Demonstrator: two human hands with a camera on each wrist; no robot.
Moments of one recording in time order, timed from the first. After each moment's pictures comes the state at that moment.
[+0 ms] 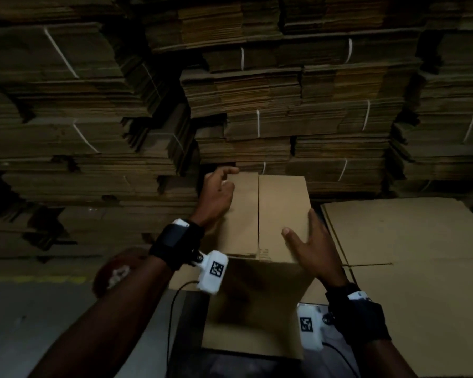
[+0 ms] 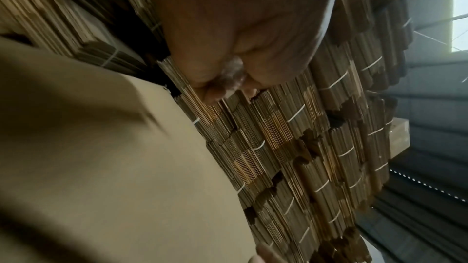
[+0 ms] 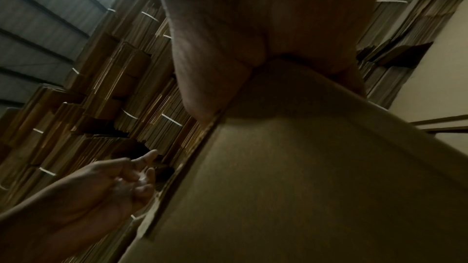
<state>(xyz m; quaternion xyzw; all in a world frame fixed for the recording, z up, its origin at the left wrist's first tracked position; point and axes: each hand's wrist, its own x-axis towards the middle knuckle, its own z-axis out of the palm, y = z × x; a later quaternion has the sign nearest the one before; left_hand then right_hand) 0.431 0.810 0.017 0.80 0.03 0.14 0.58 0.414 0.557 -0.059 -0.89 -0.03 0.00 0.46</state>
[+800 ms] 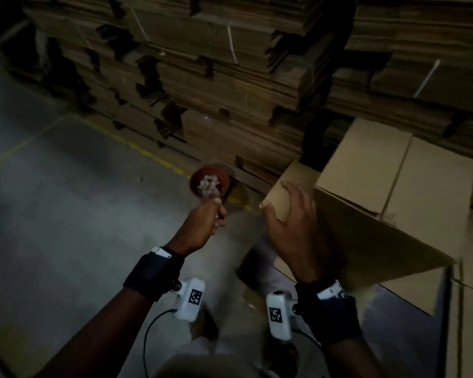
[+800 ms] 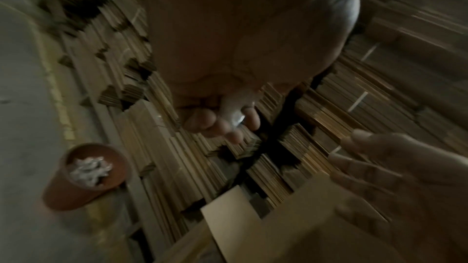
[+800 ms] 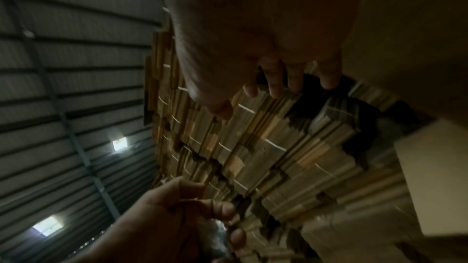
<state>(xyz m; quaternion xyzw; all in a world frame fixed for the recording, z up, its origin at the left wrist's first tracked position) 0.133 0.928 -0.079 0.70 0.37 0.09 0.60 0.249 0.756 -0.051 -0.84 -0.30 0.03 0.46</state>
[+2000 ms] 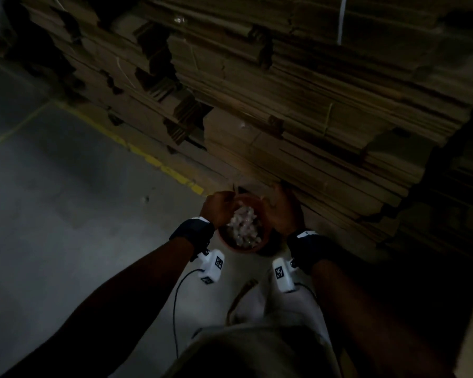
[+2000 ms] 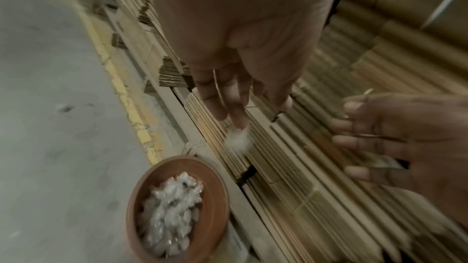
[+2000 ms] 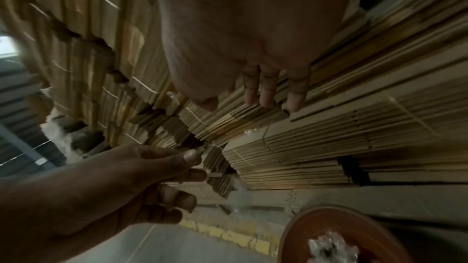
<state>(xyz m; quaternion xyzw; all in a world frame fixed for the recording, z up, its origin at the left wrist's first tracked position) 0.357 1.401 -0.362 0.82 0.37 -0.03 0.44 0.484 1.252 -0.349 -0.86 -0.31 0.24 0.34</state>
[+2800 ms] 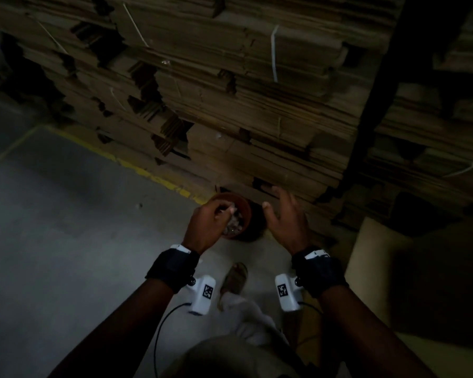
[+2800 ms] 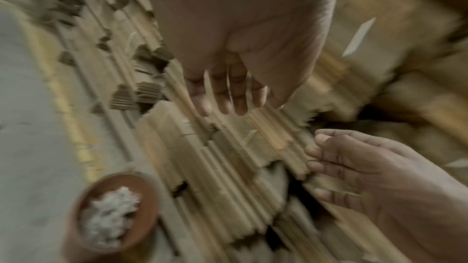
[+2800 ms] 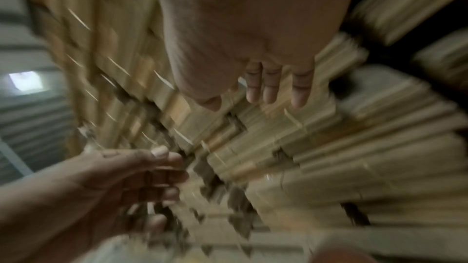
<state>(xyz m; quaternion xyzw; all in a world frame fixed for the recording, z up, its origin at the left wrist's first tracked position) 0.241 1.266 -0.177 0.83 0.30 0.13 0.46 0.380 1.098 -0.173 -0.87 -0.29 0.10 0.38</state>
